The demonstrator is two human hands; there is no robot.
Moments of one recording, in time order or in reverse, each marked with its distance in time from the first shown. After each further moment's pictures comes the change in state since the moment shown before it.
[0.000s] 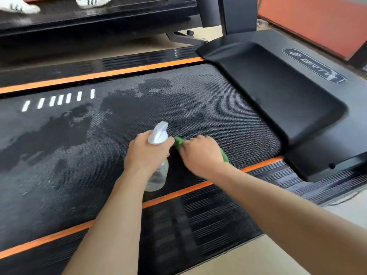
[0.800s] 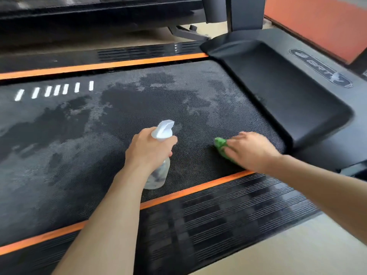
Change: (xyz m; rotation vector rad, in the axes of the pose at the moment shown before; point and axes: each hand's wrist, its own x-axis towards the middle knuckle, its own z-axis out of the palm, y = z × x) left_hand 0.017 -0.008 0.001 0.048 -0.047 0.026; right_hand -0.030 0.117 -0.009 -0.108 -0.067 -0.172
